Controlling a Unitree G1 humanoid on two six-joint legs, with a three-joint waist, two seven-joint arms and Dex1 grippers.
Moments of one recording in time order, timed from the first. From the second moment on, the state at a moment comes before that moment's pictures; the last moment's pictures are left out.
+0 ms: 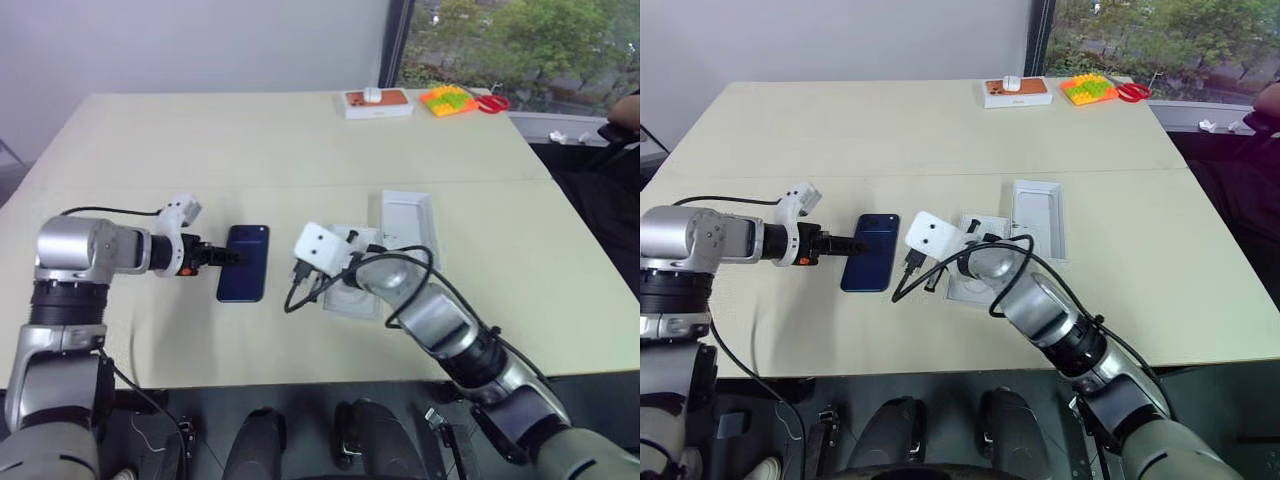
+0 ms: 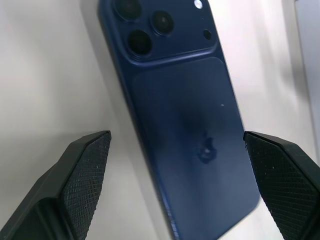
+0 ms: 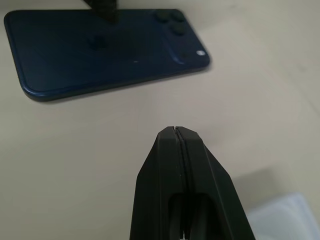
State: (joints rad) left arm -0.75 0.72 0.04 0.22 -0.51 1.47 -0.73; right arm -0.67 -0.29 0.60 -0.18 -0.10 0.80 0.54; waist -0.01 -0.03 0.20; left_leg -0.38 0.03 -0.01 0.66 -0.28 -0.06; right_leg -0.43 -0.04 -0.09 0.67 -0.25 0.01
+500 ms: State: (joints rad) left arm -0.67 0.67 0.10 0.11 -0.57 1.55 -0.71; right arm -0.75 -0.14 0.66 0.15 -0.18 0.65 0.56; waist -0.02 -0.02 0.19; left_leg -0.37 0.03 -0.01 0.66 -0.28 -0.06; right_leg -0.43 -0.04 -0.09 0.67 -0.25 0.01
